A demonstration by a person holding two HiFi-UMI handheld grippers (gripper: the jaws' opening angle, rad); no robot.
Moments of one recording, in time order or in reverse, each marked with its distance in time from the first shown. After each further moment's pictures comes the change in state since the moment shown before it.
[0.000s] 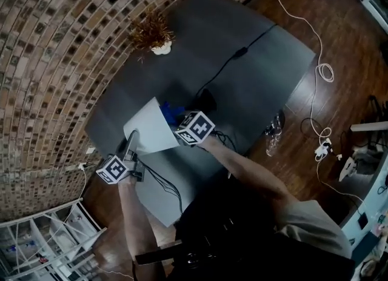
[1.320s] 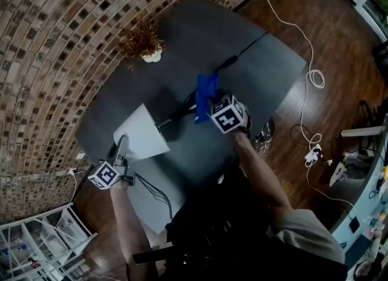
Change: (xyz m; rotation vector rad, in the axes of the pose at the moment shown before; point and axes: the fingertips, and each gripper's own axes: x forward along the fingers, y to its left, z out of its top) left arm 0.016 -0.001 0.009 -0.009 -0.044 -0.016; right arm -0.180 -0.166 0.001 -0.091 0.101 -0.670
